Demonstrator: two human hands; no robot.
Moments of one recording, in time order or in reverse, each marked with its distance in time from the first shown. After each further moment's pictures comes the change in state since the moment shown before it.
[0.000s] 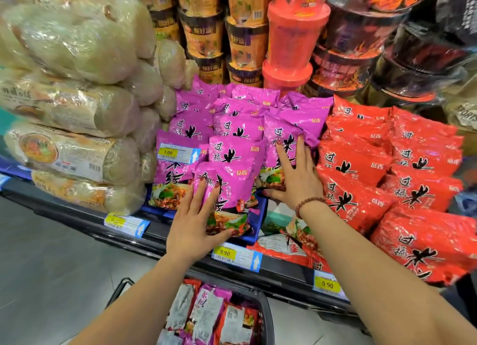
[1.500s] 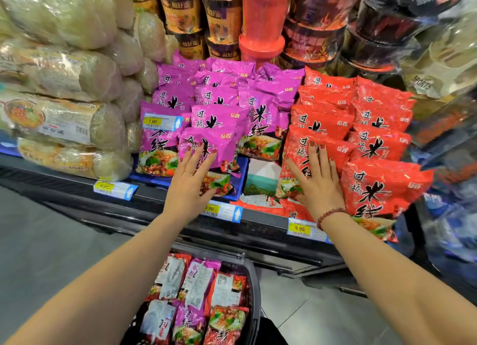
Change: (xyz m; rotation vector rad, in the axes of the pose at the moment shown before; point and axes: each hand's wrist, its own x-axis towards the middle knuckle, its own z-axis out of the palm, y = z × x) left_hand -0.008 0.030 -0.008 -0.071 0.096 0.126; right_hand -0.114 0.078 0.023 -0.304 0.193 -0.051
